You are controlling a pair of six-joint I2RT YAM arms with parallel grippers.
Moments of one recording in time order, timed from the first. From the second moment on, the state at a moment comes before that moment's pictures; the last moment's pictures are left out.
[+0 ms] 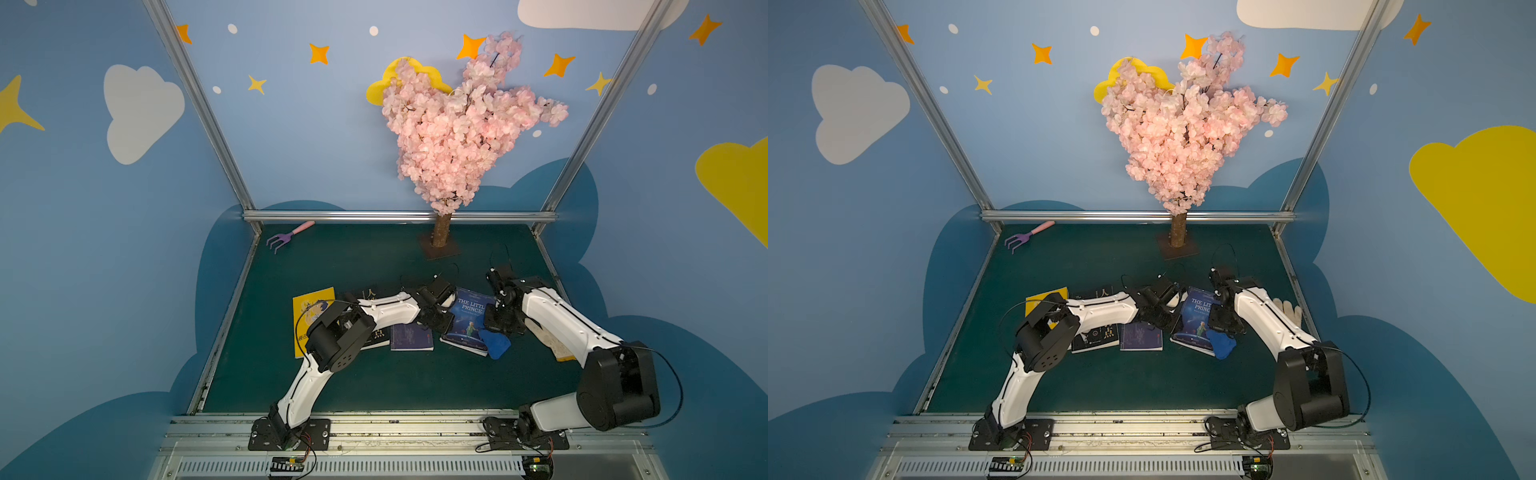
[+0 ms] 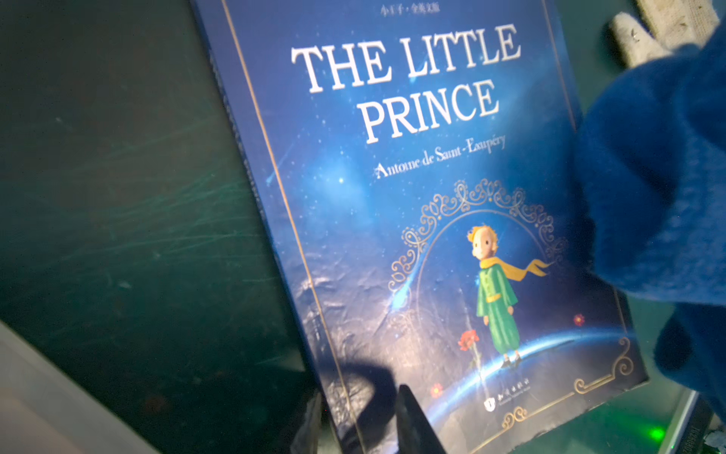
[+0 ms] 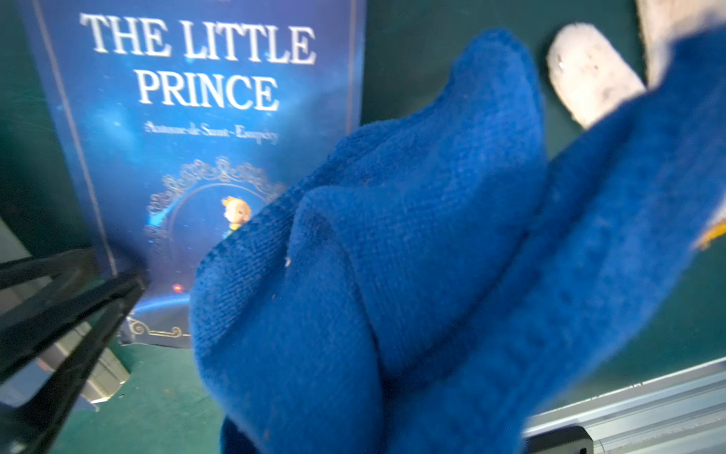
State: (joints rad) left arm -0.89 2.19 1.56 -0.39 0.24 -0.36; right arm 0.30 1.47 1.05 -1.05 0.12 0.54
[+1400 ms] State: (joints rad) left arm -0.88 2.19 1.53 -0.36 0.26 -0.38; right arm 0.24 2.07 1.55 -1.10 0.02 0.51
